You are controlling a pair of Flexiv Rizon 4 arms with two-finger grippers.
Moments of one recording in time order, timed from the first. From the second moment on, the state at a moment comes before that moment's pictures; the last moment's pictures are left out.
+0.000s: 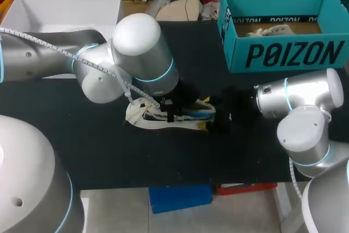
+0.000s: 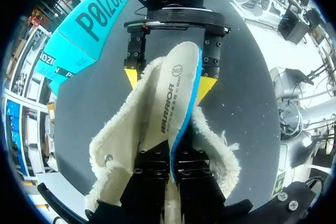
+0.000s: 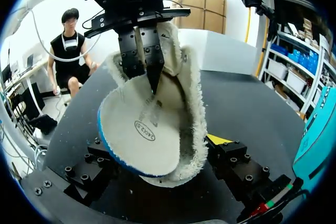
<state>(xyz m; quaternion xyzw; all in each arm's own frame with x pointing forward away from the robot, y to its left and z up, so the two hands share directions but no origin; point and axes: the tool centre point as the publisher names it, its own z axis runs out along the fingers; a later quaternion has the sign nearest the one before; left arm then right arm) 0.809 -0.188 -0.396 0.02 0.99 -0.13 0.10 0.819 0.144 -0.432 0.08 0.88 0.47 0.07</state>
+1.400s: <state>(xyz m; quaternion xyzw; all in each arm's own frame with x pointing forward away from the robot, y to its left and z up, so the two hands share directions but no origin) 0.818 -0.259 -0.383 0.13 0.95 -0.22 0.16 0.819 0.144 -0.432 0.08 0.88 0.47 0.07</state>
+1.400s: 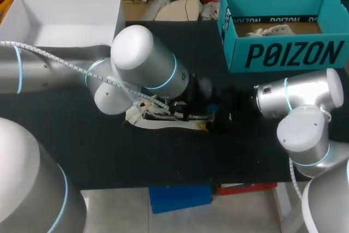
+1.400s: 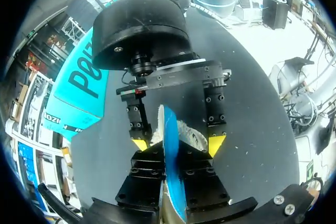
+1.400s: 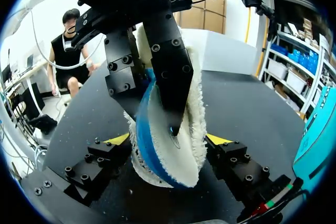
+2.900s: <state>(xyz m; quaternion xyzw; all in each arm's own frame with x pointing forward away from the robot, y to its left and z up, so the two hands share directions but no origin) 0.707 -0.268 -0.101 0.09 0.81 -0.58 -0.05 0.819 0.144 -0.432 0.08 0.88 0.47 0.07</state>
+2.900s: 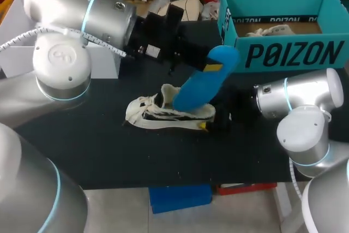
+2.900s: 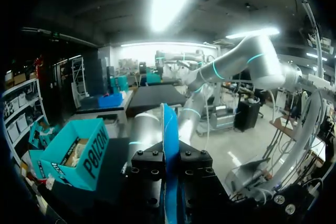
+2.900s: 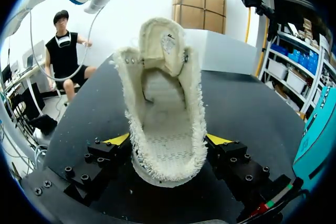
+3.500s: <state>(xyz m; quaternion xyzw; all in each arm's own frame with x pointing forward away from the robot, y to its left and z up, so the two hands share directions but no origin) 0.707 -0.239 -0.037 -0.03 0.75 -0.65 -0.10 0.819 0.144 -0.432 0.08 0.88 0.47 0.07</state>
